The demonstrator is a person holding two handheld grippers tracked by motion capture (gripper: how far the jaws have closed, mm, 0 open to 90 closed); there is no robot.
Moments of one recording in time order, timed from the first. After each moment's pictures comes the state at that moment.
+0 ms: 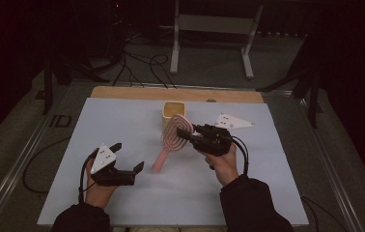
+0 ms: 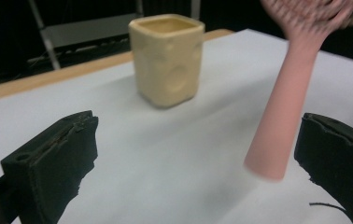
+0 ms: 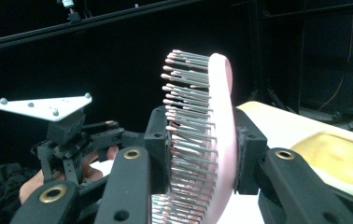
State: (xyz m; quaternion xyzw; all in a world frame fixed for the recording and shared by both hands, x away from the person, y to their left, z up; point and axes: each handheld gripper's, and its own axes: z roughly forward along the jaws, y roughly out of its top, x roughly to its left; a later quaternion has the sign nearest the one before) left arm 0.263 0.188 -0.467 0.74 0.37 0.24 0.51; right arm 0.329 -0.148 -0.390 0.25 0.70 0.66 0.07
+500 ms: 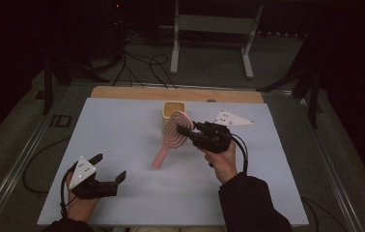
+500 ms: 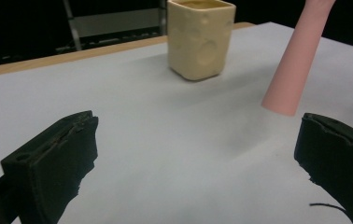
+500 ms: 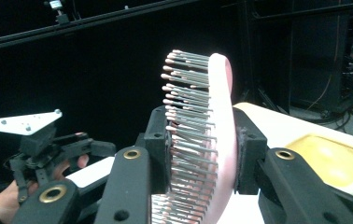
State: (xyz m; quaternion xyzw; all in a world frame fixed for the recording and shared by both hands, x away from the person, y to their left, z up) left arm 0.232 0.232 -0.481 0.72 0.40 0.26 0.50; right arm 0.335 -0.147 -0.387 0.26 0.70 0.66 0.08
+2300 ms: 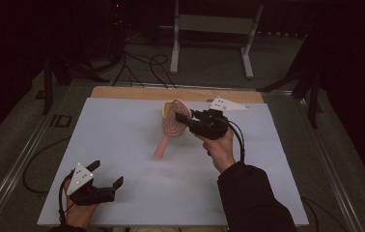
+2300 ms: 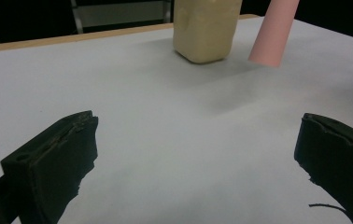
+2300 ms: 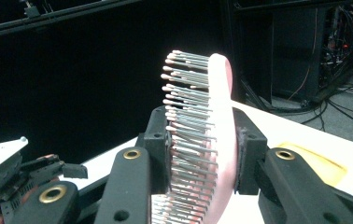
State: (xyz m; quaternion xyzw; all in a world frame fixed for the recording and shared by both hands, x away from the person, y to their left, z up) left arm 0.226 0.234 -0.498 0.72 0.42 0.25 0.50; right arm 0.361 -0.137 -0.369 0.29 0.71 0.63 0.10
